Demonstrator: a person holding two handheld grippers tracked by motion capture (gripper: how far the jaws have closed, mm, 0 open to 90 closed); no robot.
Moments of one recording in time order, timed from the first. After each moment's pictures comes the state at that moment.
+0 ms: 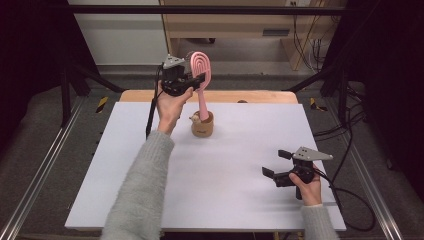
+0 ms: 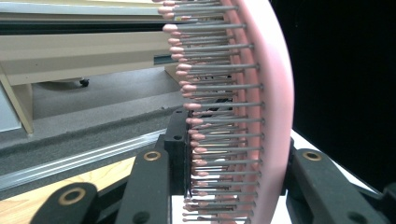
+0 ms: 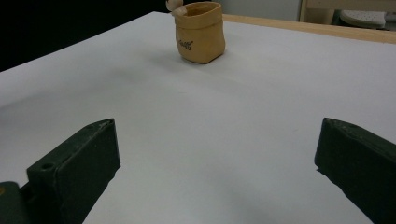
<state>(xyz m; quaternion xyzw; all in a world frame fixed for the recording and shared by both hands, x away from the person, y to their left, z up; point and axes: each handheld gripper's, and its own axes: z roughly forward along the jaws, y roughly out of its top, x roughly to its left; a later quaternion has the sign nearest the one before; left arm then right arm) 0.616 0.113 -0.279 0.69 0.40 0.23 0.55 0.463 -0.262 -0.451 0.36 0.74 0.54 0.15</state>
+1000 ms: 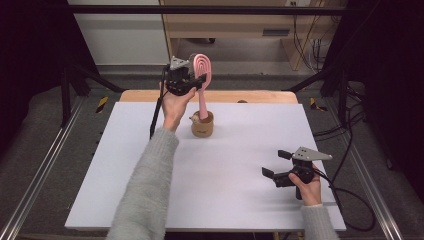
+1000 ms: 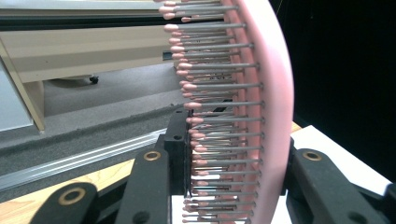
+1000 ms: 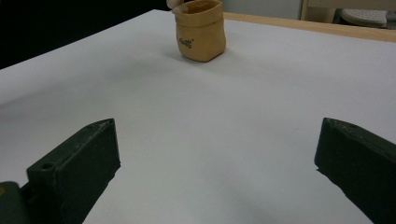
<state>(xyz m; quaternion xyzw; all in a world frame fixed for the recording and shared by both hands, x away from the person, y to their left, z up) 0.641 0.107 -0.301 0.70 0.41 0.25 0.53 0.463 -0.261 -0.452 0.36 0.75 0.54 0.15</state>
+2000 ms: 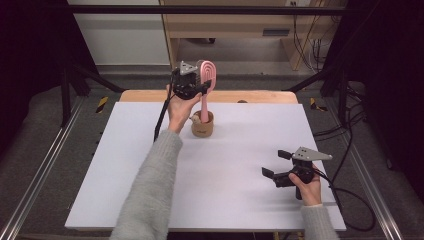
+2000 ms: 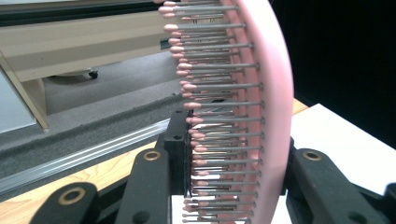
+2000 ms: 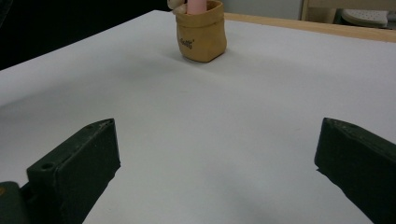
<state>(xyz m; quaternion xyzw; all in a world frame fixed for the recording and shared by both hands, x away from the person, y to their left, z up) 0.648 0.092 -0.320 0.73 0.39 0.26 0.50 0.463 -0.261 -0.452 0.36 0.75 0.54 0.14</state>
